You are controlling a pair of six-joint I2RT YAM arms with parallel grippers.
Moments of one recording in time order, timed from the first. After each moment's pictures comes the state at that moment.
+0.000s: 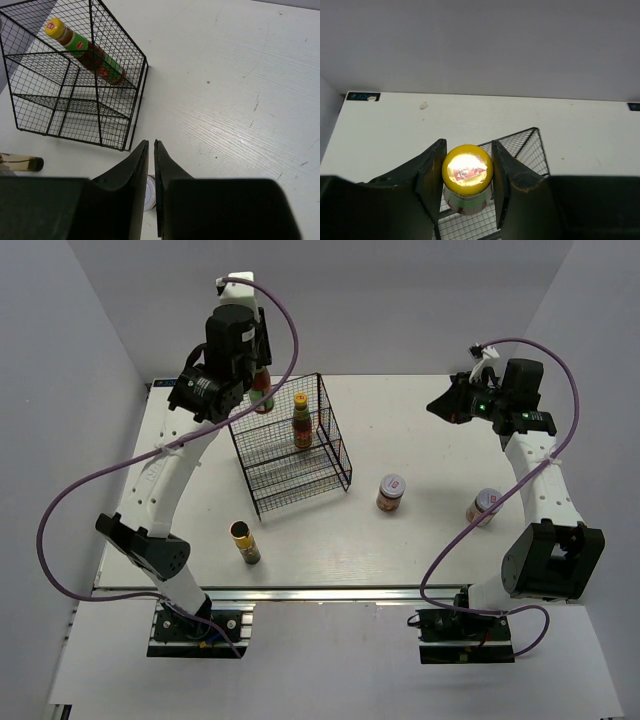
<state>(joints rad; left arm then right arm) -0.53 1.67 2.13 -0.64 -0.50 -0.15 -0.06 1.47 1.39 -0.40 -0.76 0.04</state>
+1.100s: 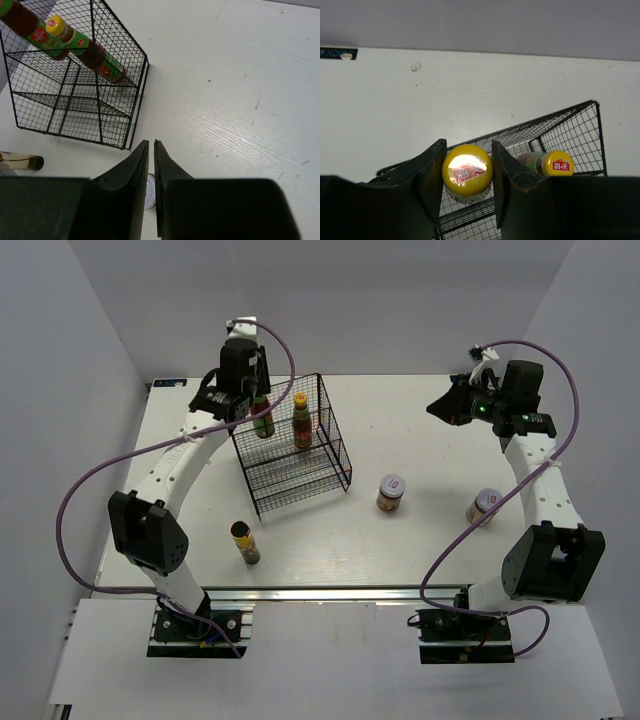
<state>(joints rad) -0.38 1.69 1.74 -0.40 -0.36 -0.19 -0.06 1.46 1.38 -0.40 -0.77 0.04</state>
